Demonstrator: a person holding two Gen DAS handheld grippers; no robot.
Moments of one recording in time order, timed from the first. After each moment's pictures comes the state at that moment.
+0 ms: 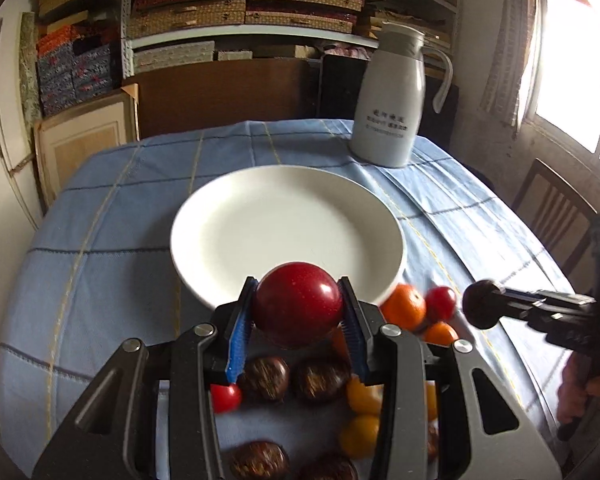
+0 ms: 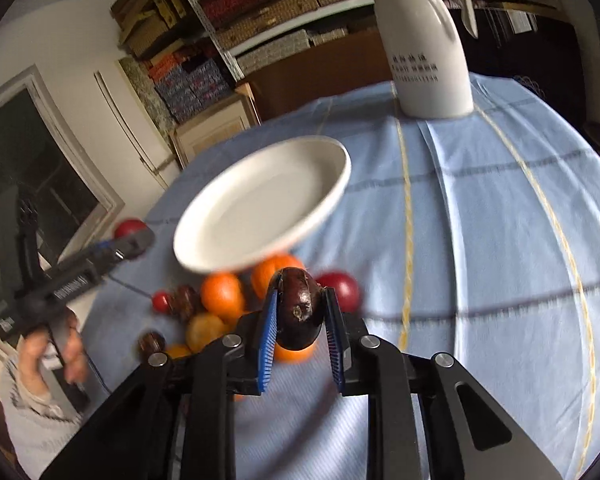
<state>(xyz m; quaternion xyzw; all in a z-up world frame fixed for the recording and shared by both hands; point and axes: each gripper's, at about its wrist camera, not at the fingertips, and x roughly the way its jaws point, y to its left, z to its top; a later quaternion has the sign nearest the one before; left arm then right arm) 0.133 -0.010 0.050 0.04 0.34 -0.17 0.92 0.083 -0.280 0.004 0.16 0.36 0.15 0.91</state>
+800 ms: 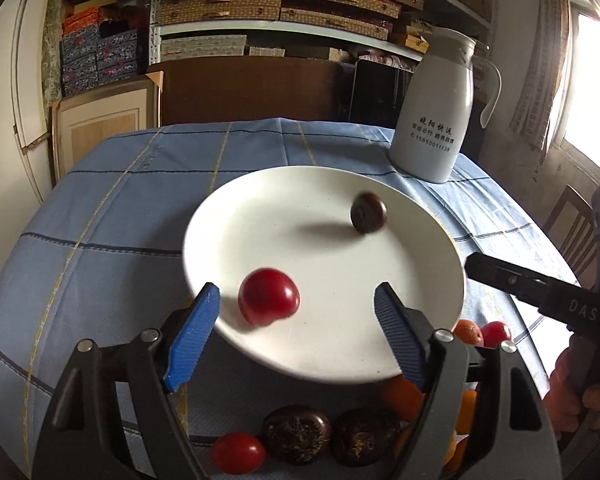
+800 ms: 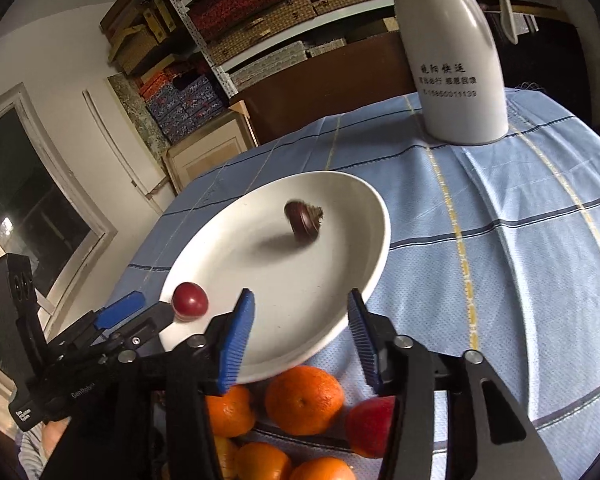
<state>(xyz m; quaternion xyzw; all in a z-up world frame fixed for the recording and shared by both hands) 0.176 0.005 0.016 0.00 0.34 -0.13 0.93 0.159 -0.249 -0.007 0.18 0.34 0.13 0.92</state>
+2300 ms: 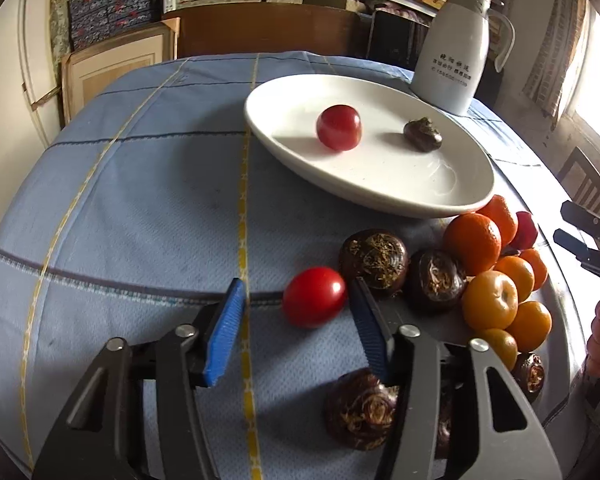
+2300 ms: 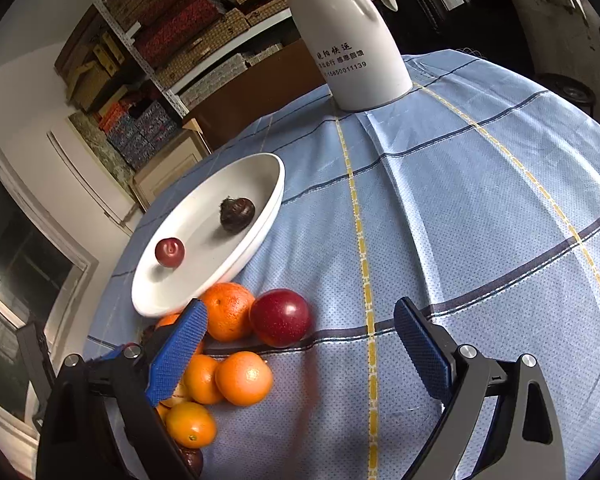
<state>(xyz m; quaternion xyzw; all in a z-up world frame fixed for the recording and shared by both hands) 0.126 0.055 -0.033 0.01 0.42 -0.12 0.90 0.090 -0.301 -0.039 0.24 0.35 0.06 0.90</state>
